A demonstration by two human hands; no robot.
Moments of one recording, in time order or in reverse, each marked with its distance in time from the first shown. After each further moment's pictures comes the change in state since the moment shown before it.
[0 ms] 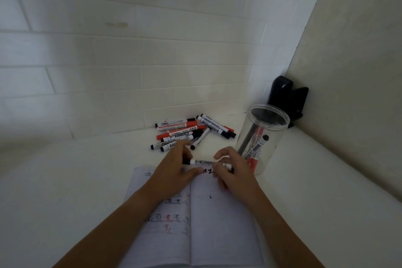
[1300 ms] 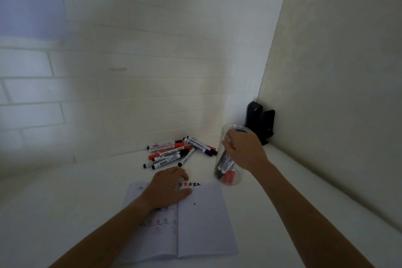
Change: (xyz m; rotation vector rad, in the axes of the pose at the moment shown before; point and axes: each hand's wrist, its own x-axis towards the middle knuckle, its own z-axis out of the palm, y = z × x) left_hand -0.001 0.004 -0.002 0.335 -0.205 0.073; right_hand 0.033 -0.078 -0.091 -1.133 0.253 -0.321
